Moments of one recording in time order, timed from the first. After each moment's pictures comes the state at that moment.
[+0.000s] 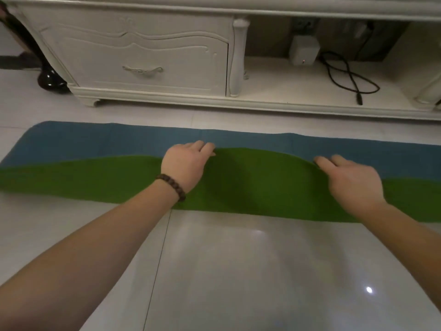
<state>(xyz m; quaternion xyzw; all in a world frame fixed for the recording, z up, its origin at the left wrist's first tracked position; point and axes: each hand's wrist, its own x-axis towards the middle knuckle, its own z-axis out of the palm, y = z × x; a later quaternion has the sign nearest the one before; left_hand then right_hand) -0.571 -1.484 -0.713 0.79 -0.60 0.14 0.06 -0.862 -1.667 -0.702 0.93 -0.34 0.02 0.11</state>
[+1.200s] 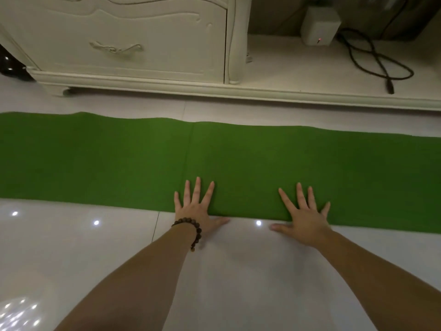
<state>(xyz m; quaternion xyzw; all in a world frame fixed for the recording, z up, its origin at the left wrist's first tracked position) -0.576 -1.516 -0.916 0.87 -0.43 -0.23 -0.07 -0.805 -1.688 -0.903 0.88 -0.40 -0.26 -0.10</state>
